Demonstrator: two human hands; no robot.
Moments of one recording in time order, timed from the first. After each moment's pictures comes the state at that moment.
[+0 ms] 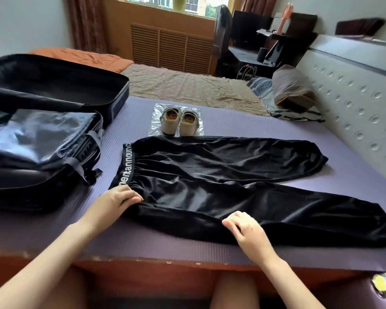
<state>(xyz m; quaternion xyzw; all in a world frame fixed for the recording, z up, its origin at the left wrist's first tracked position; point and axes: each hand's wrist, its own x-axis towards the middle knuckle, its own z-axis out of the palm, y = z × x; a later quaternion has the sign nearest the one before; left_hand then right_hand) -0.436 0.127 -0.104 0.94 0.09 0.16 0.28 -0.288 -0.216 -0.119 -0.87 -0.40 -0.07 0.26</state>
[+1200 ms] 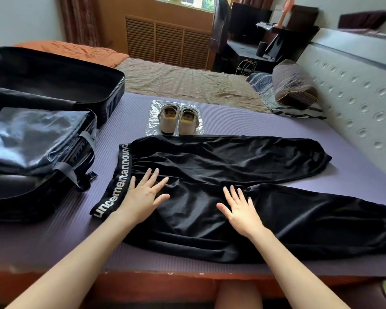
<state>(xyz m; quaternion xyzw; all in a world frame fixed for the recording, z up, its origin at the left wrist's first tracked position) -0.357 0.096 -0.111 0.98 0.14 0.00 0.10 -0.229 -0.167 -0.115 -0.95 -0.27 0.13 0.06</state>
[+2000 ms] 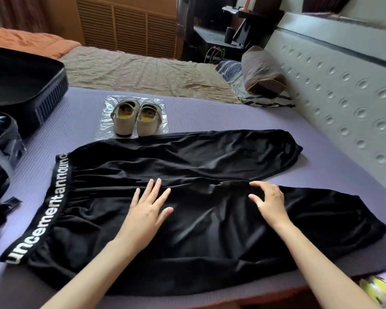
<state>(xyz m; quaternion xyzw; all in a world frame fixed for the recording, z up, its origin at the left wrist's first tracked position) -0.279 0.018 -0.142 0.98 0.04 0.13 0.14 -0.116 -0.281 -0.115 -0.95 -0.17 -0.09 0.25</state>
